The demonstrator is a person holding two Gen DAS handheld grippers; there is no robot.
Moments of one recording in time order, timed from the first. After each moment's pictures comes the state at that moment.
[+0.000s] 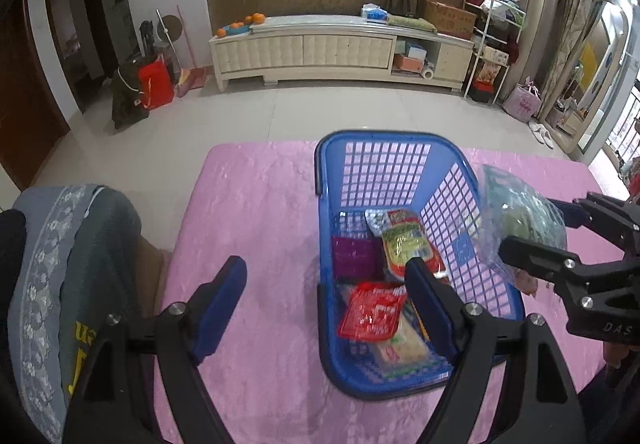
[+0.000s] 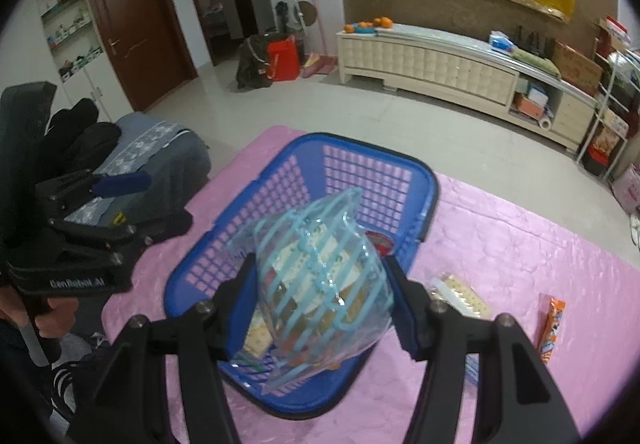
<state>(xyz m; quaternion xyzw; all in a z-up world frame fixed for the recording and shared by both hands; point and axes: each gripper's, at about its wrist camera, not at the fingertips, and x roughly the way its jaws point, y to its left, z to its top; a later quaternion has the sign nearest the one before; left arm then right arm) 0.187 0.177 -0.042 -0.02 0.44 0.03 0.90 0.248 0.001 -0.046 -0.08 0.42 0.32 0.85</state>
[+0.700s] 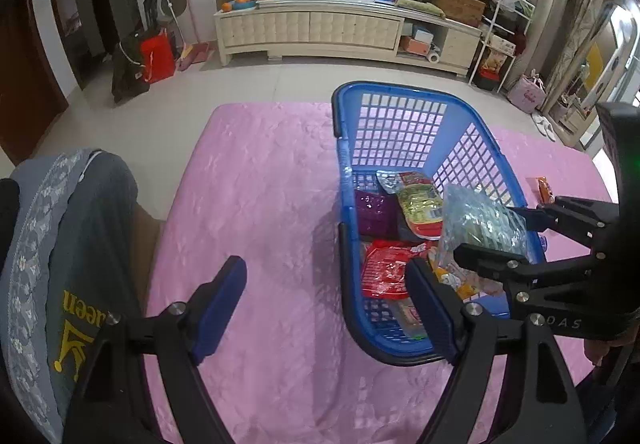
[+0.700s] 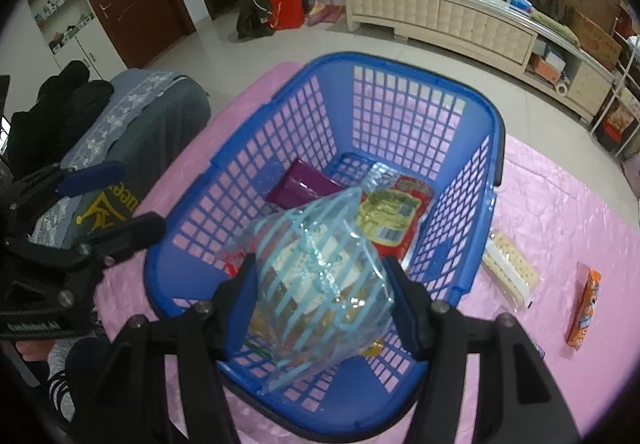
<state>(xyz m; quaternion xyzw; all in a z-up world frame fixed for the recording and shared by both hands) 0.176 0.192 -0.077 -0.04 0.47 0.03 0.88 0.249 0.037 -0.107 -0.11 0.50 0.31 0.80</state>
